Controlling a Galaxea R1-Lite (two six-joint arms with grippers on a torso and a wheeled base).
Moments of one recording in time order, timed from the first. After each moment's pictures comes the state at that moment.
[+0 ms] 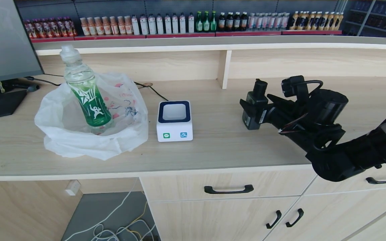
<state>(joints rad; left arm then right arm) 0.00 0.00 0.00 0.00 0.00 -0.01 0.31 2.02 -1.00 -1.19 0.04 -0.03</state>
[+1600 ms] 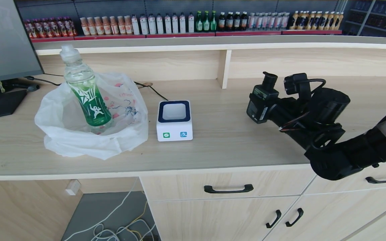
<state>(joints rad) 0.00 0.00 0.00 0.00 0.00 -0.01 0.31 2.03 -1.02 -1.24 0.05 -0.02</state>
